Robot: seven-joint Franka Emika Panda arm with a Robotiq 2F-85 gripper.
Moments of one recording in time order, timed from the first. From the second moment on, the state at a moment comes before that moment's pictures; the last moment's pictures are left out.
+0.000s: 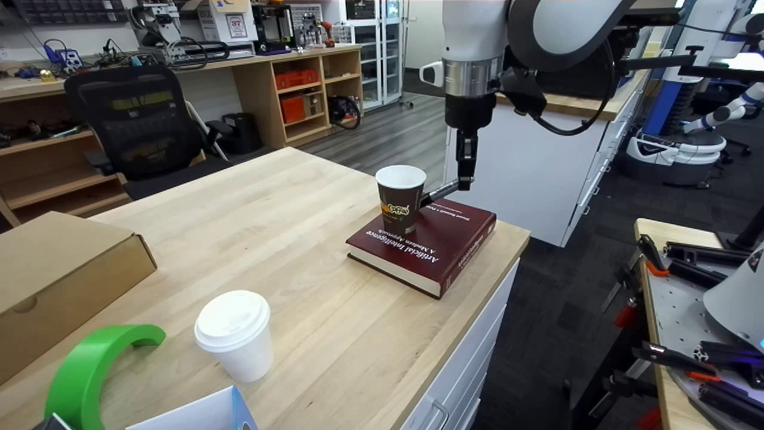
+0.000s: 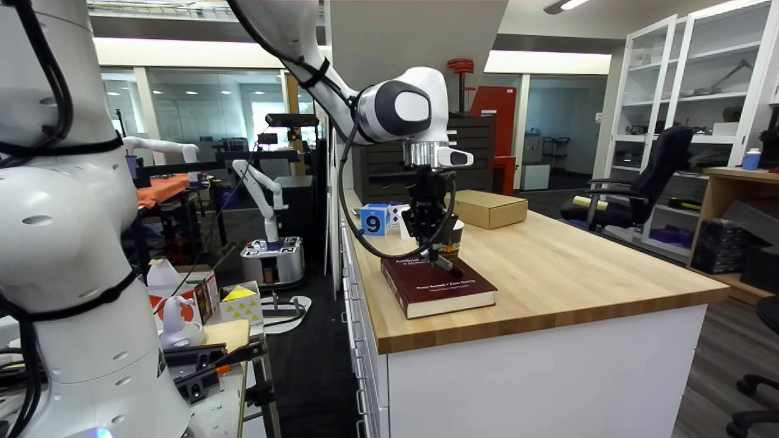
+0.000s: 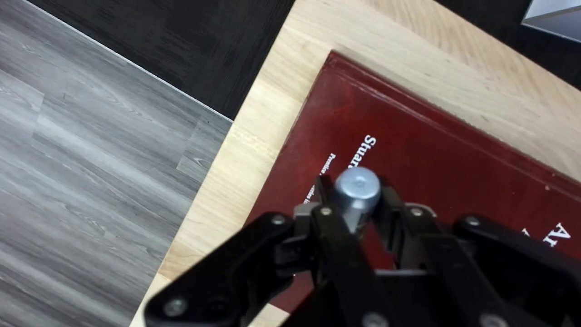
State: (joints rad) arm 0.08 0.04 0.08 -2.27 -0.17 2.27 -0.06
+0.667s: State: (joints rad) arm 0.08 0.08 0.08 -2.29 -0.17 2.27 -0.06
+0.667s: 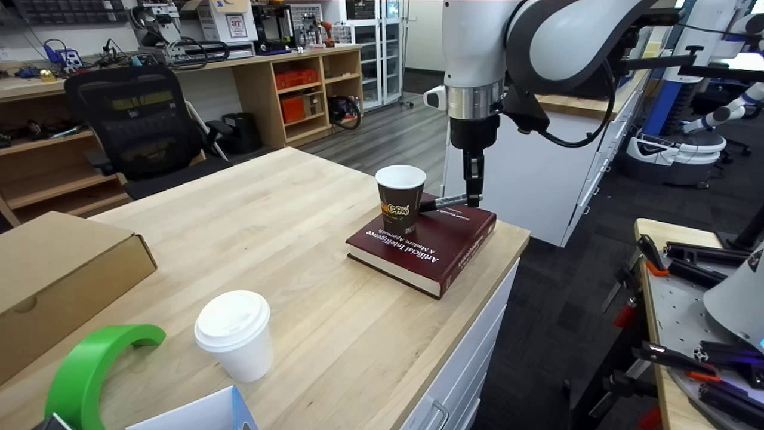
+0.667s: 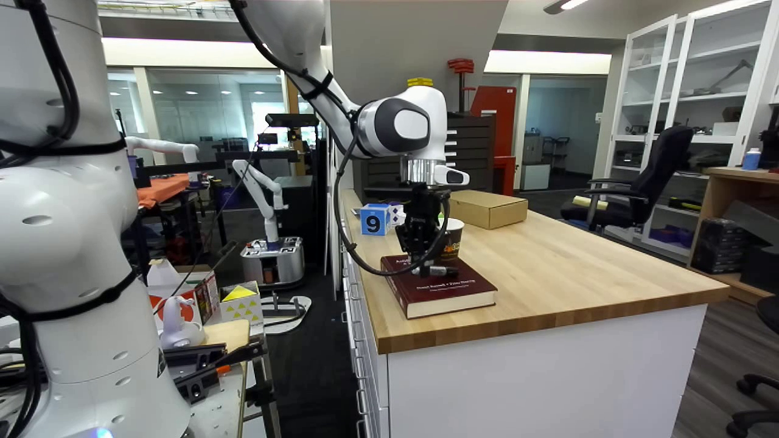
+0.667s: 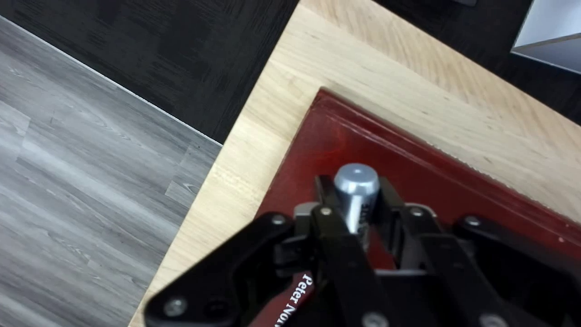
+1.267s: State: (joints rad) arm 0.08 0.11 0.09 -2.29 -0.16 2.27 -0.06
